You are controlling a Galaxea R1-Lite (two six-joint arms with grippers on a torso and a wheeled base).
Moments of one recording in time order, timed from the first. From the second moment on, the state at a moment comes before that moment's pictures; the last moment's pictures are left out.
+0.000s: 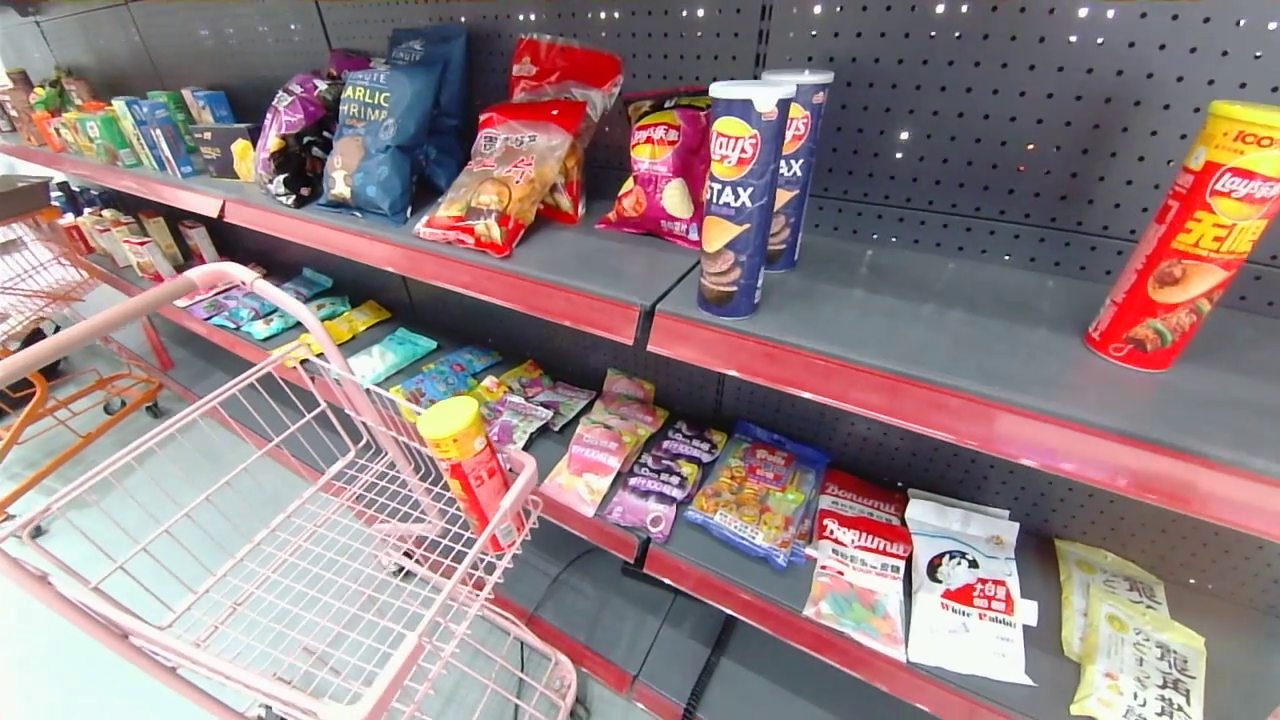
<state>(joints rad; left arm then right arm) 0.00 0.00 0.00 0.00 0.01 0.00 0.00 0.00 0.00 0.00 -0.04 0.06</state>
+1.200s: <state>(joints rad) 0.11 1.40 -0.51 -0.63 -0.44 0.09 0.00 0.00 0.00 0.00 -0.03 0.03</state>
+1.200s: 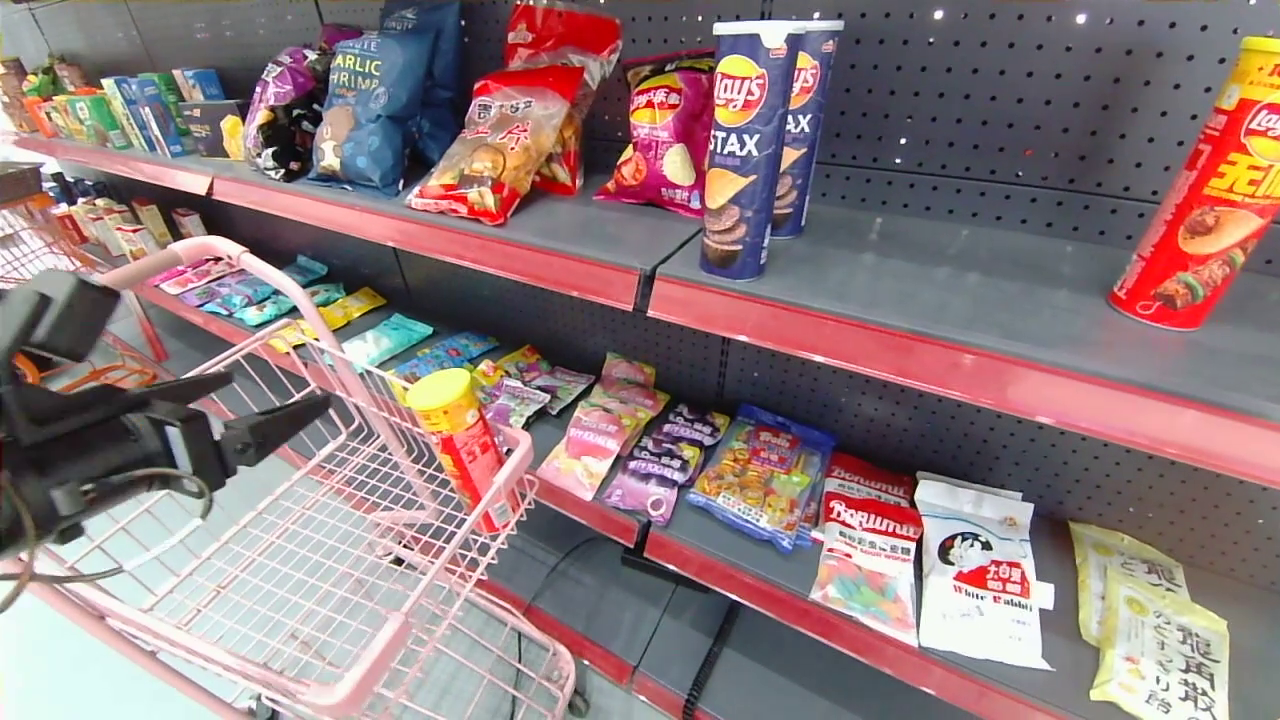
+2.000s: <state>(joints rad) 0.09 2.17 -0.66 -1.15 -0.76 0.30 0.00 0.00 0.00 0.00 -0.02 0.01</state>
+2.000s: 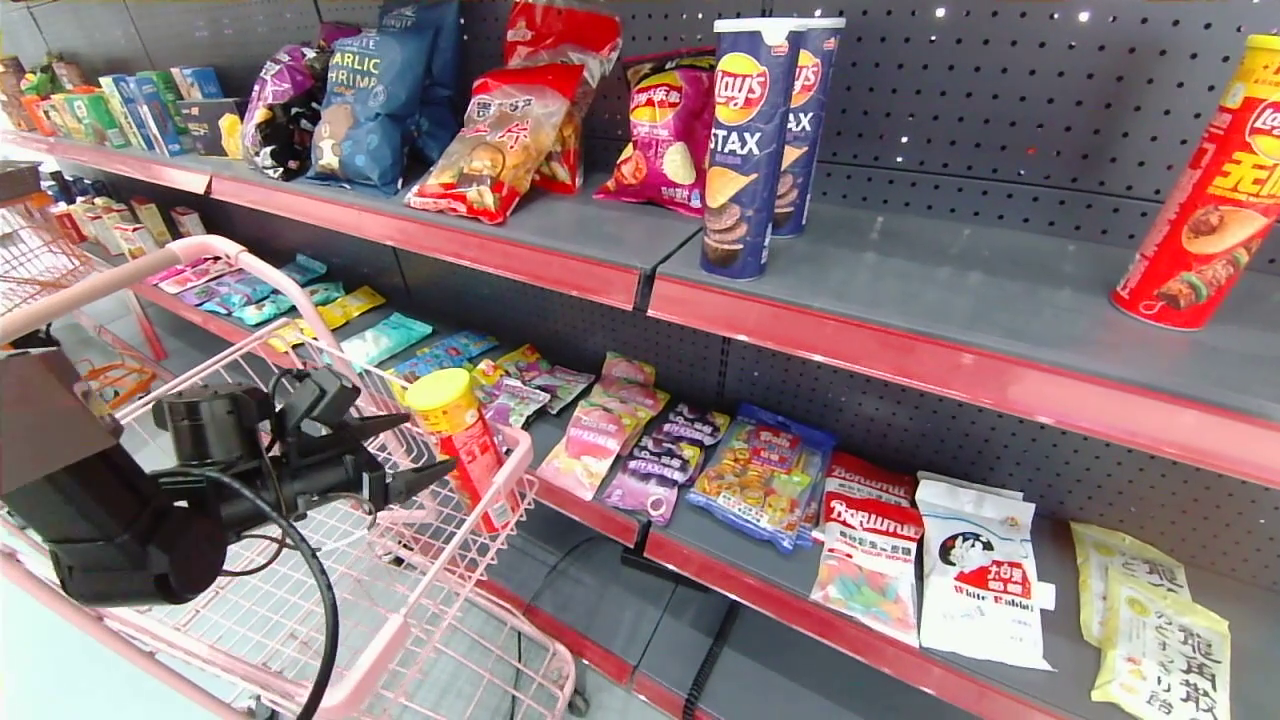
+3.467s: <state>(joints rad) -0.02 2.32 -0.75 -1.38 -0.64 0.13 0.00 0.00 0.00 0.00 -0.02 0.00</state>
